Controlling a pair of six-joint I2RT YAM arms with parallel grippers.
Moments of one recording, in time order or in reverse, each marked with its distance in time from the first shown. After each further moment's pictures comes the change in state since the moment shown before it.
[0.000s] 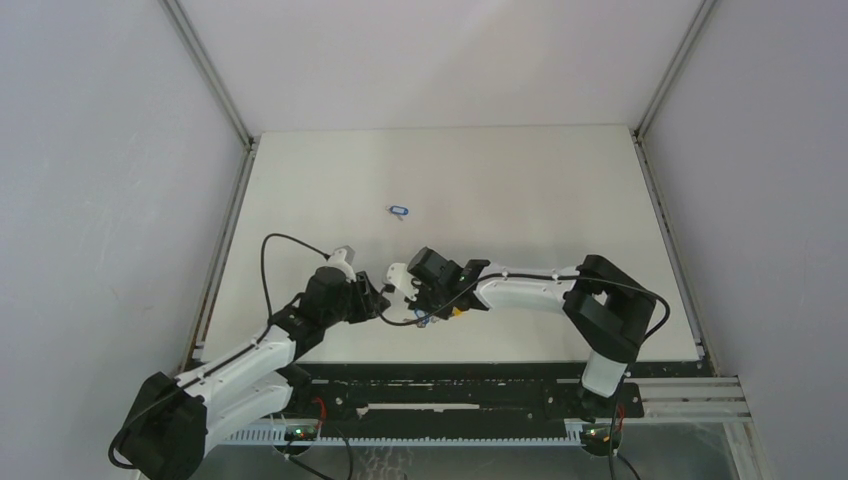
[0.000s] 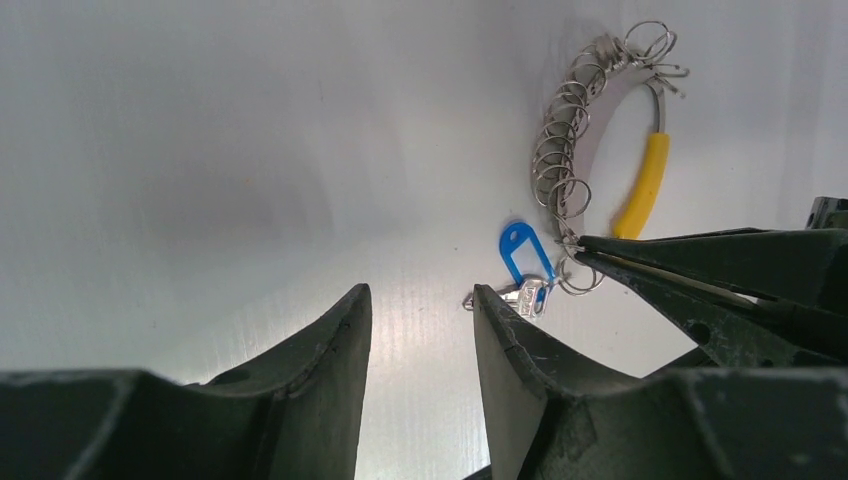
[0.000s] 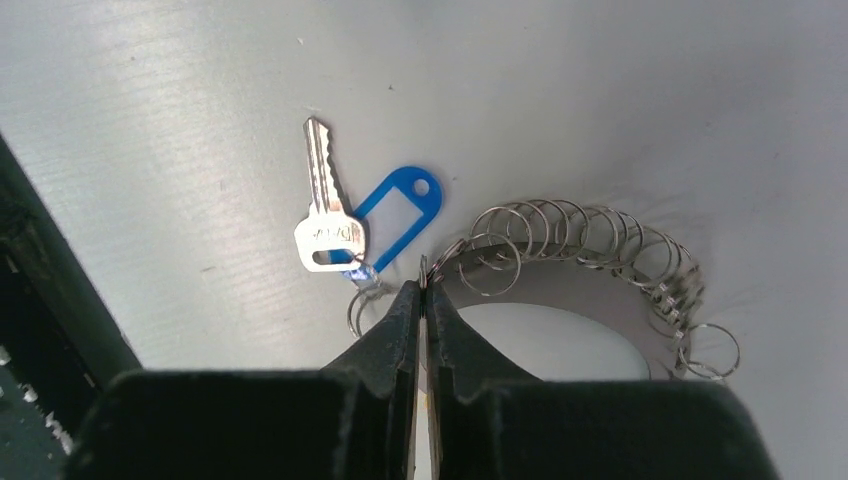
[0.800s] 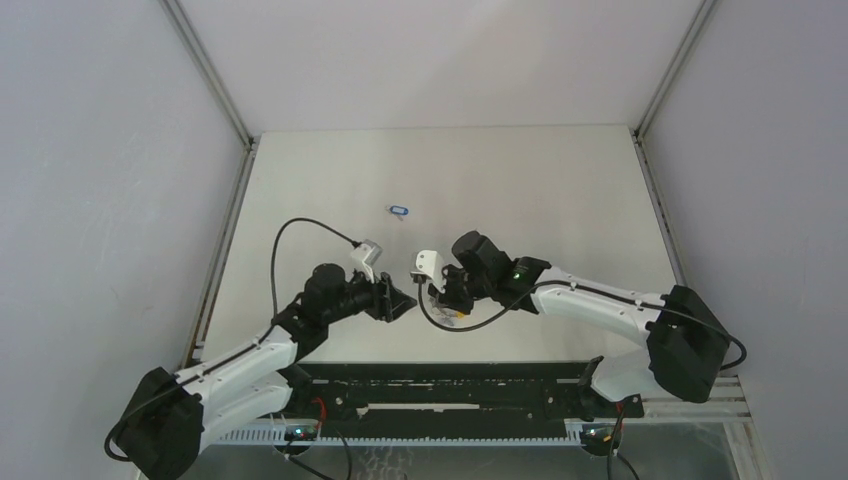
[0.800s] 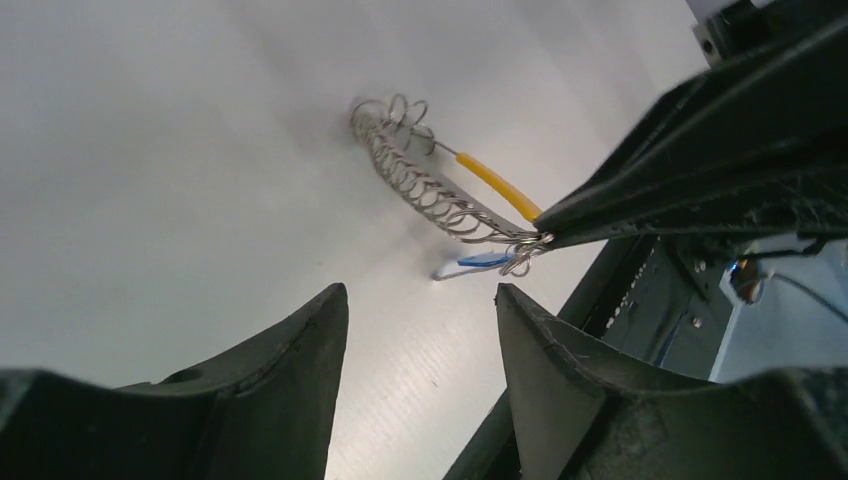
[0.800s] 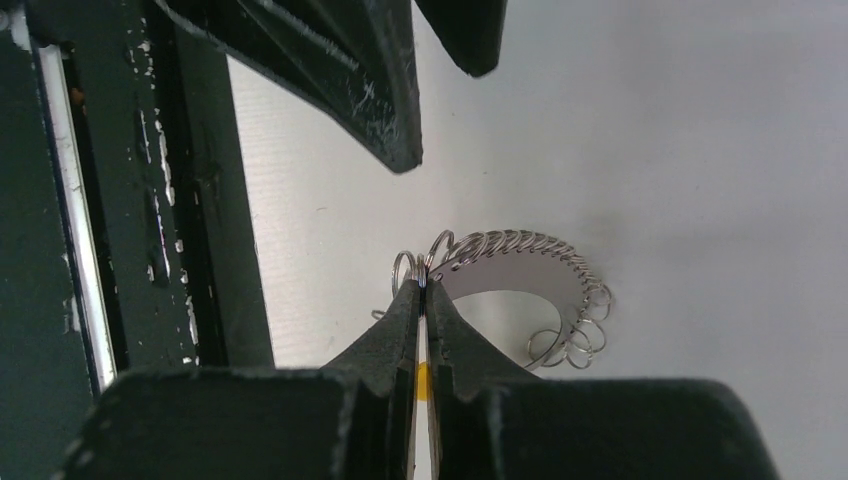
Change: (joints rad) left arm -0.053 -0.004 0.006 0.272 0.287 0.256; right arm -0.111 -0.370 -0.164 0.031 -0.286 -0.069
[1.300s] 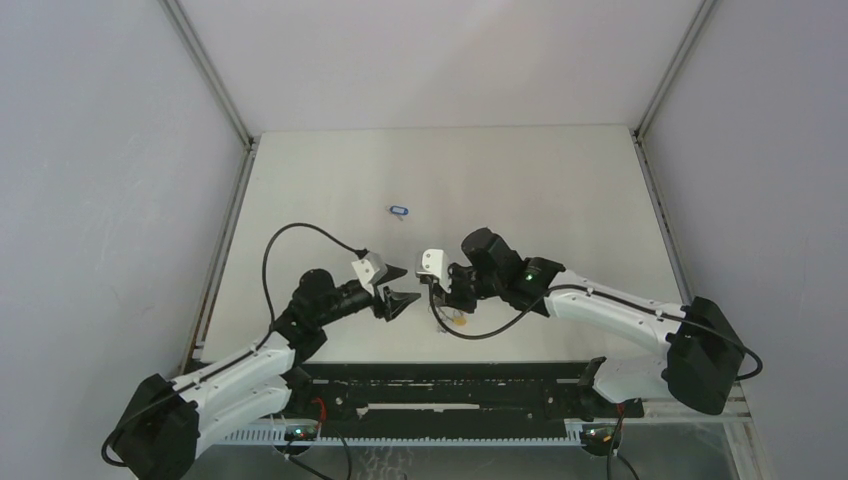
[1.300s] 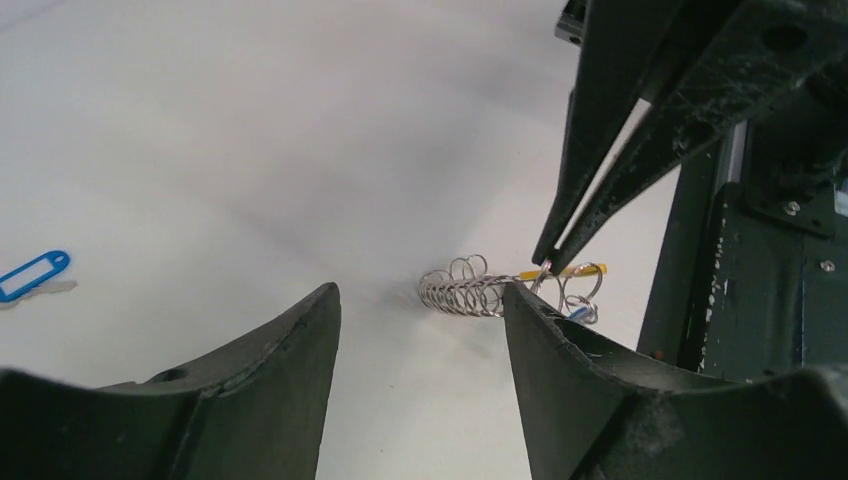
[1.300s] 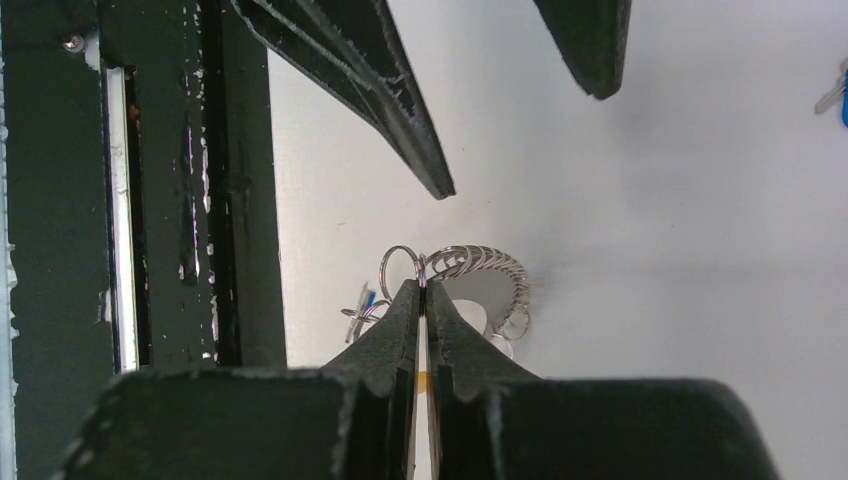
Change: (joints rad) left arm -0.034 -0.051 -0.042 0.286 0.098 0.438; right arm -0.014 -0.085 -0.010 0.000 -0.082 -0.039
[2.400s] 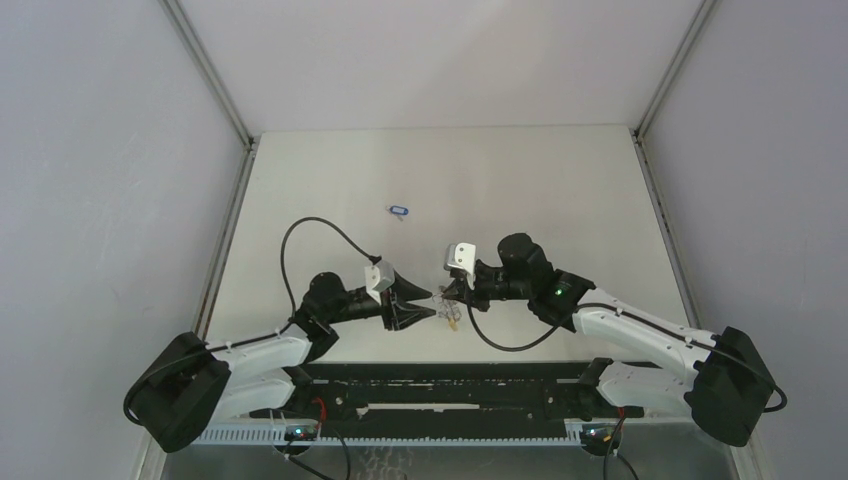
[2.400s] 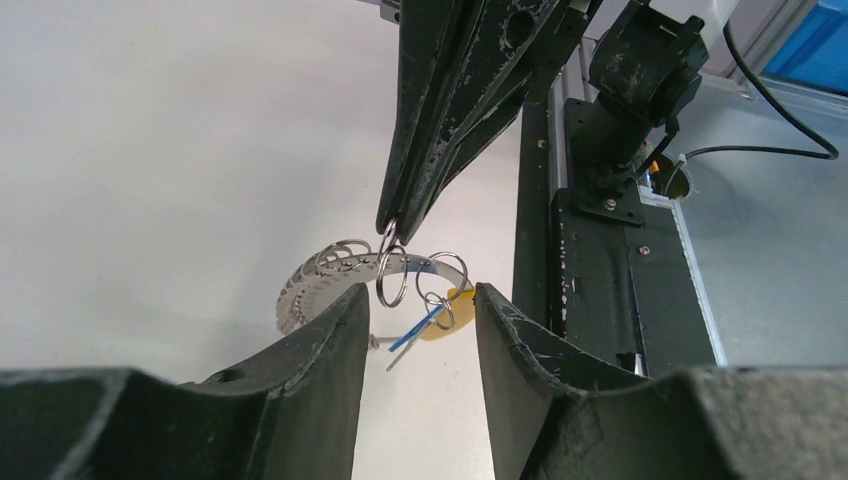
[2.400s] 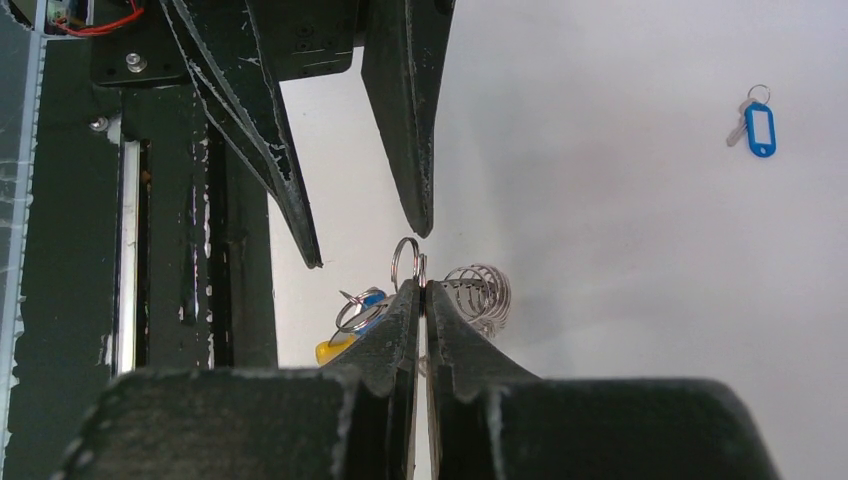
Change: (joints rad) left arm -0.057 0.248 -0.036 0.387 0.266 -0.142; right arm -0.095 -0.195 -0.198 0.243 -0.092 0.086
